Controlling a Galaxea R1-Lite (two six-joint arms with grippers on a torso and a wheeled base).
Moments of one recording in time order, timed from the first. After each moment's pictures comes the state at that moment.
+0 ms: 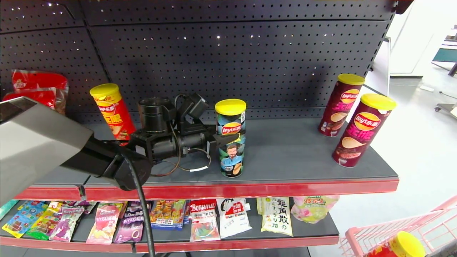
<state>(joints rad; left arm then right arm) -0.46 2.06 -1.02 -0.93 -0.62 0.08 0.19 0.39 -0.39 0.19 -0.16 -0.01</state>
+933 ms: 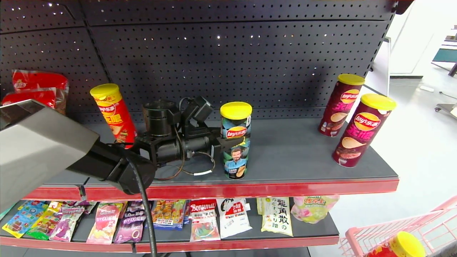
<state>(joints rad) -0.49 2.08 -1.01 -0.95 -0.62 0.09 0.19 0.39 -0.39 0.20 -0.16 -0.01</state>
